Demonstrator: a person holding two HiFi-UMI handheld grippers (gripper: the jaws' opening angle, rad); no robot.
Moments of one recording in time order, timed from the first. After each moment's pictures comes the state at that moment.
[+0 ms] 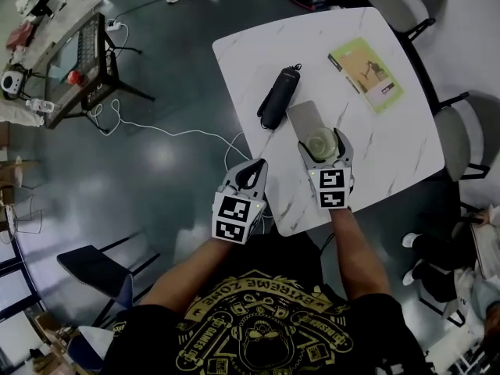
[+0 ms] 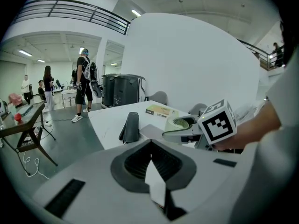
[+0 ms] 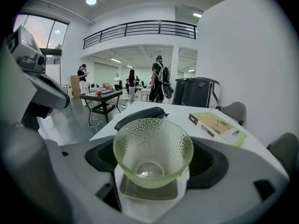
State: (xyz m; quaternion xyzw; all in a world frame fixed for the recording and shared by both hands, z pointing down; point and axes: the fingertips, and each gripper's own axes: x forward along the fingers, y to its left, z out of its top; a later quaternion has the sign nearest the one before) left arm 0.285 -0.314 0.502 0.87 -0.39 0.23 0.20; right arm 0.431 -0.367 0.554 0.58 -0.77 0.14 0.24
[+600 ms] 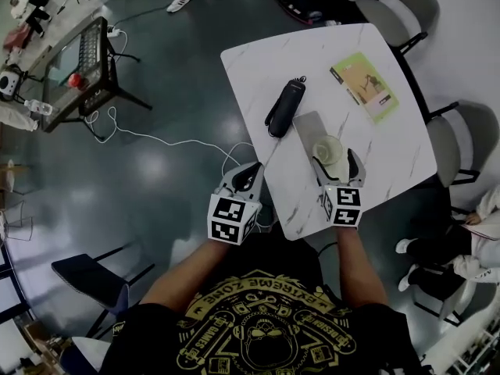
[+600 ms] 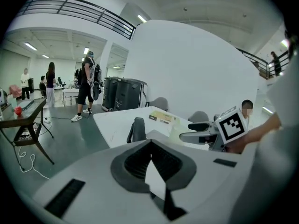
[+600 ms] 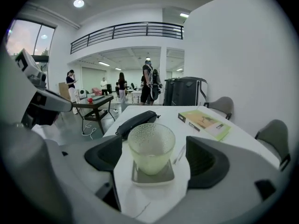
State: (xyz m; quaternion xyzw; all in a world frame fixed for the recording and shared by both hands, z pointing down) left arm 0.244 -0.321 0.484 0.88 -0.39 0.19 0.22; right arm 0.443 -0.332 0.527 0.63 -0.73 0.17 0.21
